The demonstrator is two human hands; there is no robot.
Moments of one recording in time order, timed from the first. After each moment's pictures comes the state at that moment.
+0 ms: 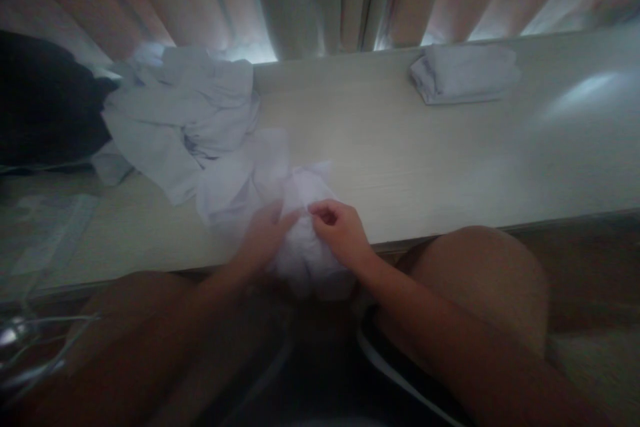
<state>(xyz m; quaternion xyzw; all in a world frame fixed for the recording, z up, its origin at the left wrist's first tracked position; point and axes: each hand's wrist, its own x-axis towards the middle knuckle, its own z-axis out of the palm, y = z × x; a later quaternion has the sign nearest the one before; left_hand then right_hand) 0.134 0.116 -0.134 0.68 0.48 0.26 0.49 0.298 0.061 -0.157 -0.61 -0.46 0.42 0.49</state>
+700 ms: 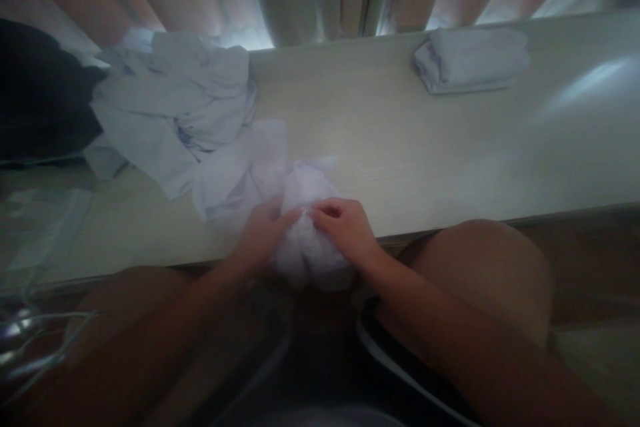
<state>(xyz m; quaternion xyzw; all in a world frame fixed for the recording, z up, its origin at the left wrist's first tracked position) 0.134 0.111 -0.131 0.66 0.49 0.26 0.52 0.305 0.053 -0.150 -0.62 -0.44 0.46 0.46</state>
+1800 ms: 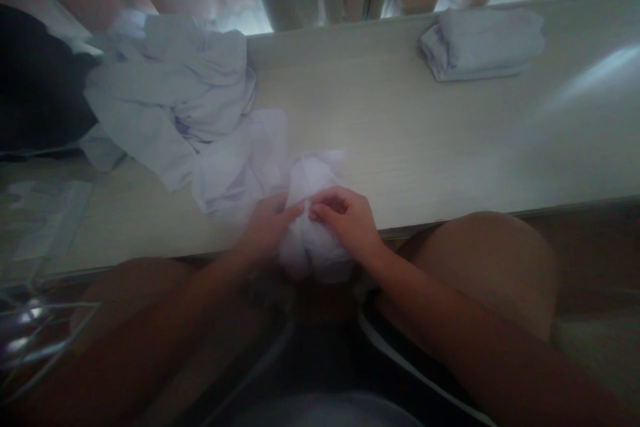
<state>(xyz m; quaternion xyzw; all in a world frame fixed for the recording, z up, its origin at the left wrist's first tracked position) 0.134 0.110 -0.142 0.64 0.46 0.25 0.56 0.300 0.049 -0.157 -0.54 -0.39 0.49 0.56</state>
